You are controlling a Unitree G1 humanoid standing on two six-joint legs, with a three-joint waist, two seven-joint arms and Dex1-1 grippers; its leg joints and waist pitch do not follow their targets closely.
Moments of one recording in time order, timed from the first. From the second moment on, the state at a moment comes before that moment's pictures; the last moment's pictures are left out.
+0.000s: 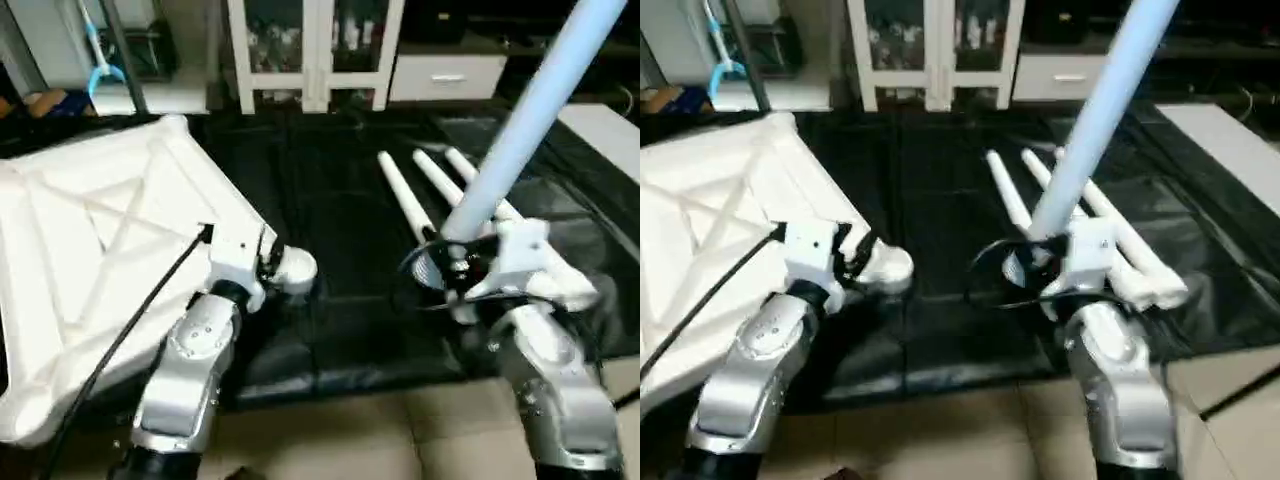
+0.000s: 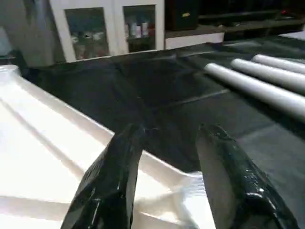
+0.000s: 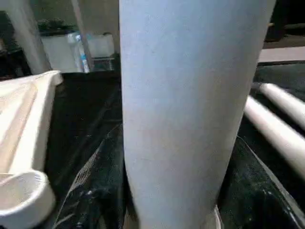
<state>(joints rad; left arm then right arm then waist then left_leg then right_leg) -0.17 0.09 -0.07 -0.14 -0.01 0.36 -0.14 -0.12 -0.12 -0.06 -0.23 0.27 0.39 0.24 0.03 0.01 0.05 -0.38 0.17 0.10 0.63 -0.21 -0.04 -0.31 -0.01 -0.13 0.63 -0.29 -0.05</state>
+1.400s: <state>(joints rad) -0.19 0.17 -0.01 -0.07 -0.11 0.31 -0.29 -0.11 -0.20 -0.11 -0.19 0.35 0.36 0.39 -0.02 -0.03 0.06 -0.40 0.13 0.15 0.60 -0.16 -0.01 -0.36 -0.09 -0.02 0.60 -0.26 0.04</state>
